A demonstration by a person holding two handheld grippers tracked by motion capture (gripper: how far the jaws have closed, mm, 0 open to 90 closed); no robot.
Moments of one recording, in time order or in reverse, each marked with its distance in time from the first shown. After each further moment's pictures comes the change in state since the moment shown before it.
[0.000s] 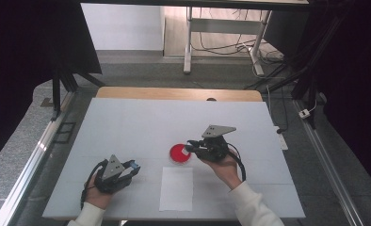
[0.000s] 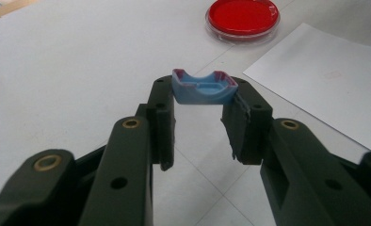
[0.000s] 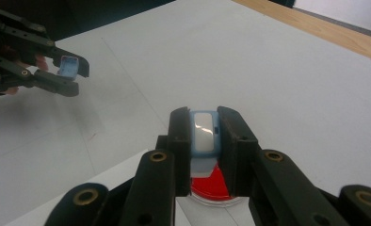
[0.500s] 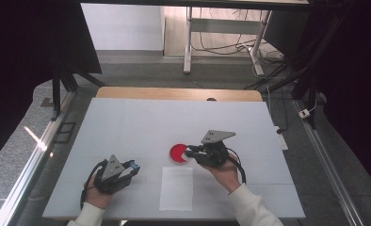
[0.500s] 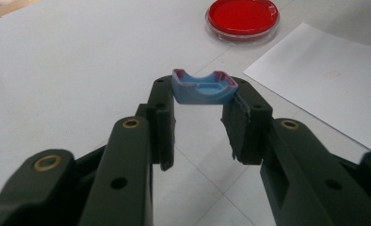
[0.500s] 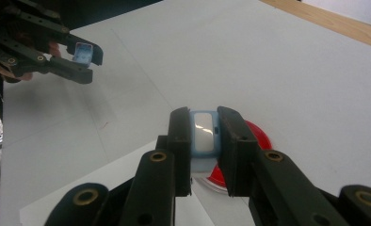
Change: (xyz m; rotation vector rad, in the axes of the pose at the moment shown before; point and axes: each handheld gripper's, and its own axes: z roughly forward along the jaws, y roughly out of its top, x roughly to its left) left arm 0.000 0.000 -0.001 -0.002 -0.001 0.000; right arm 0.012 -0.008 -0.003 0.013 0.015 -0.014
